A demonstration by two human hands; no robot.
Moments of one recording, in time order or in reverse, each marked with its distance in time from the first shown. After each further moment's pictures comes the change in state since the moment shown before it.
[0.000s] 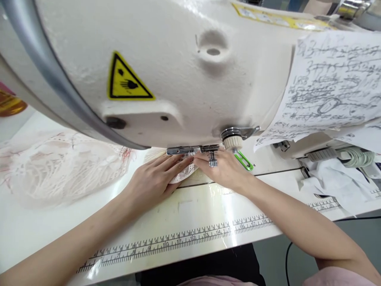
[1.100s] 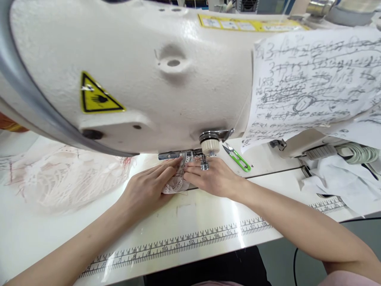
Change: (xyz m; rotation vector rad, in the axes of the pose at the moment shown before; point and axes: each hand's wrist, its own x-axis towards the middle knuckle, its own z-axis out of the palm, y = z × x) left_hand 0.000 0.004 -0.007 -0.023 0.011 -0.032; right_hand 0.005 -0.013 0.009 0.035 0.302 -0.199
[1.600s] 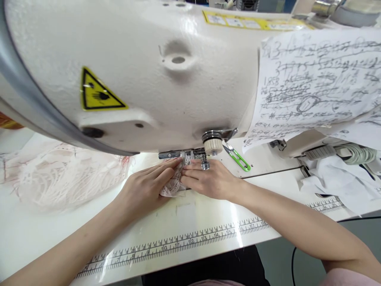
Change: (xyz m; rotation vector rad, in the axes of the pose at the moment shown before) left_hand -0.003 -0.005 -0.001 -0.056 0.015 0.056; right_hand -0.001 -0.004 0.003 0.115 -0.046 -0.033
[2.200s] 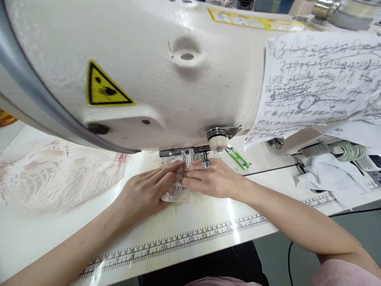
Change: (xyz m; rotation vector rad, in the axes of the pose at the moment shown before) left_hand 0.001 0.007 -0.004 -0.024 0.063 0.085; right_hand -0.001 0.001 -0.012 0.029 -0.027 -0.044
